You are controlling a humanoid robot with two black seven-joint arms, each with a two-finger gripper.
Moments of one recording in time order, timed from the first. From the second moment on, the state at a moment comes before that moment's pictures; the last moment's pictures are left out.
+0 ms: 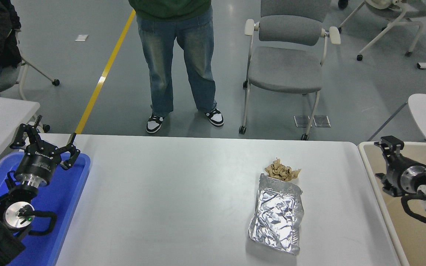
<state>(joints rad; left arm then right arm) -0.55 0.46 -0.60 -0.39 -0.23 -0.70 -0.59 0.68 -0.65 0.41 1.06 -0.11 -0.28 -0.02</state>
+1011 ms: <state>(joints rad) -0.55 0.46 -0.60 -0.39 -0.23 -0.70 -0.59 0.62 -0.22 0.78 0.92 -0.08 -0.29 0.04</state>
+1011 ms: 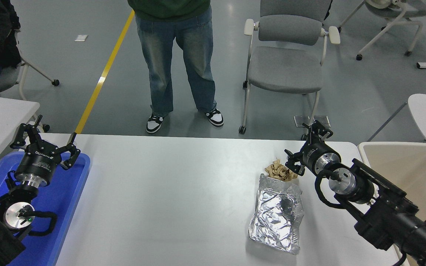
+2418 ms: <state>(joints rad) -0.55 0.46 -0.60 -0.39 -0.23 -0.70 -0.59 0.93 -0.76 -0.35 1.37 -1.06 -0.26 0.03</state>
